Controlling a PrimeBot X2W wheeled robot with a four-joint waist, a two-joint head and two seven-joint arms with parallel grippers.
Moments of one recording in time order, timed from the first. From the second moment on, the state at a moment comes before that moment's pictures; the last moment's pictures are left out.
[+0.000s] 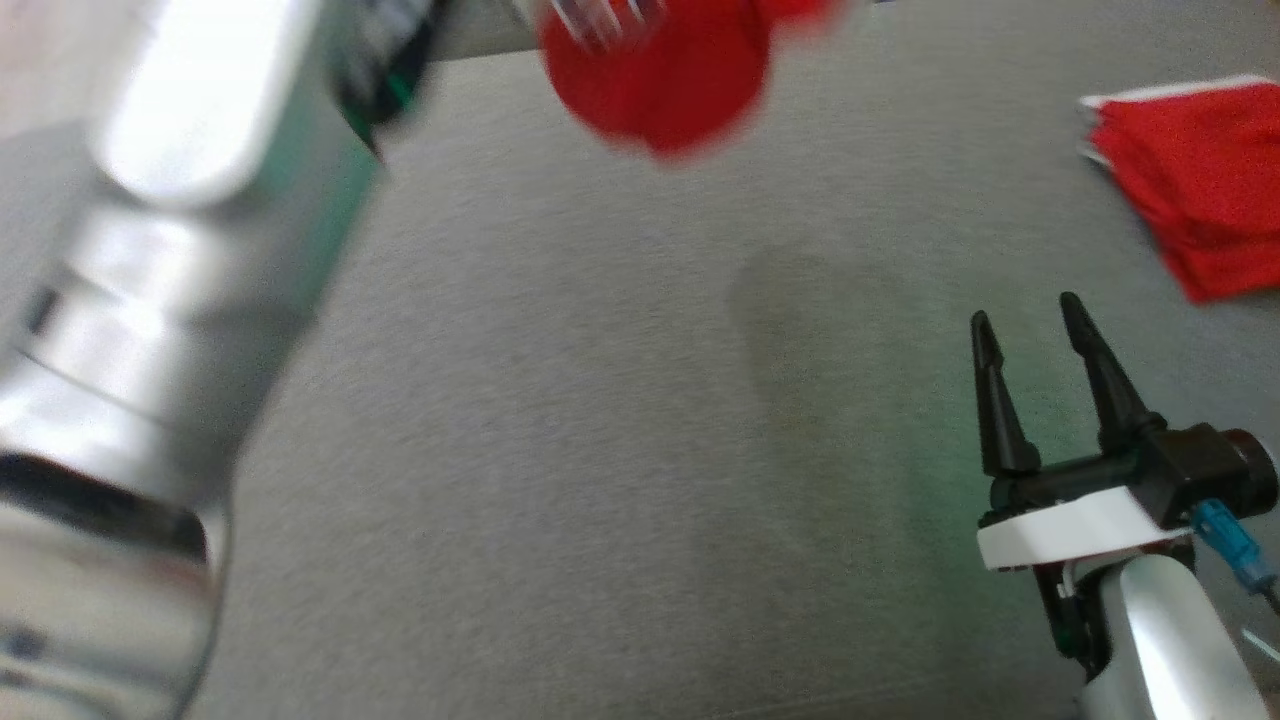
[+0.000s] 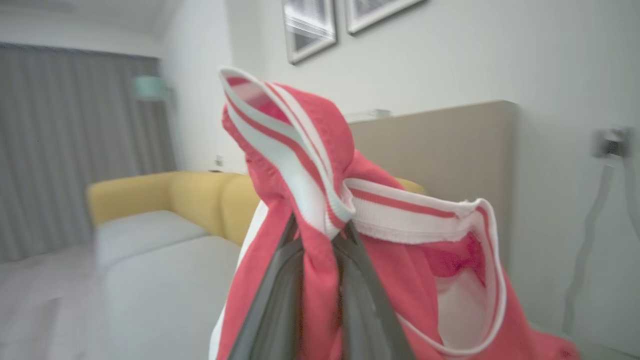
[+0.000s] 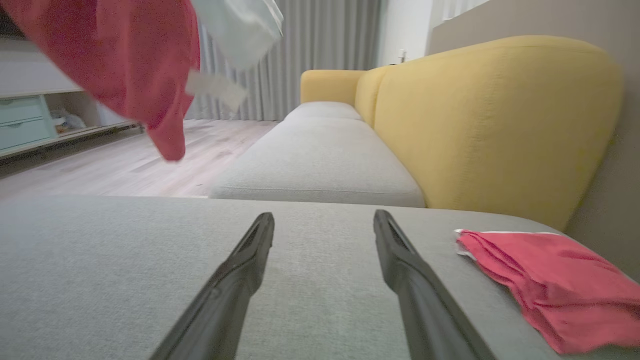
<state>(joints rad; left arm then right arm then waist) -1.30 0.18 -0.67 0.56 -0.69 -0.13 0.03 -0.13 -0.11 0.07 0.17 0.06 0.12 -0.26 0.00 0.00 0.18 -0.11</state>
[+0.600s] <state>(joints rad) -0.73 0.22 -0.92 0.71 -0.69 0.00 -0.25 -0.13 -0.06 0.07 0.20 0.06 0.12 -0.26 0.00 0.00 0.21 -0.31</state>
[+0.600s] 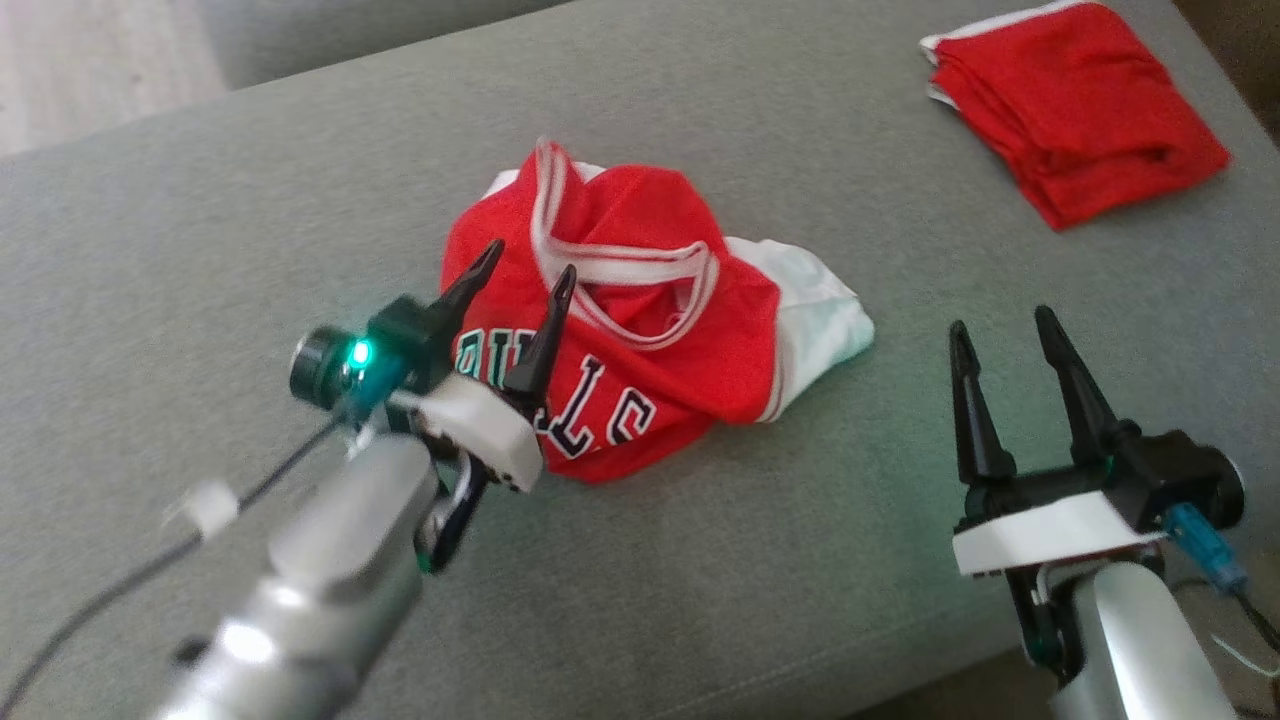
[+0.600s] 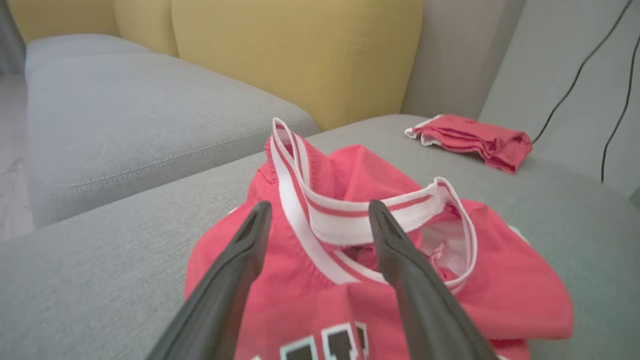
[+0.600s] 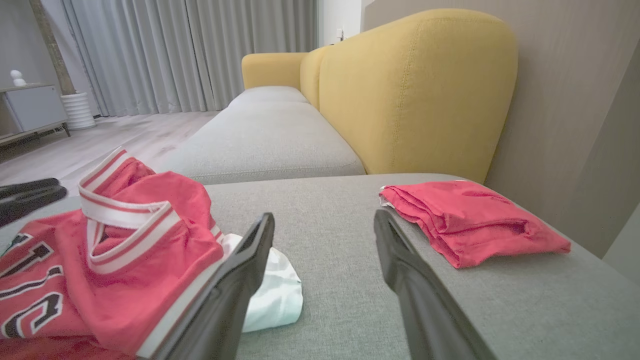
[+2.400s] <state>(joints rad) 0.29 0.06 -0.22 0.11 -0.19 0.04 -0.25 0.24 -0.04 0.06 0.19 0.10 0.12 -0.26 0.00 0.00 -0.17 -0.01</state>
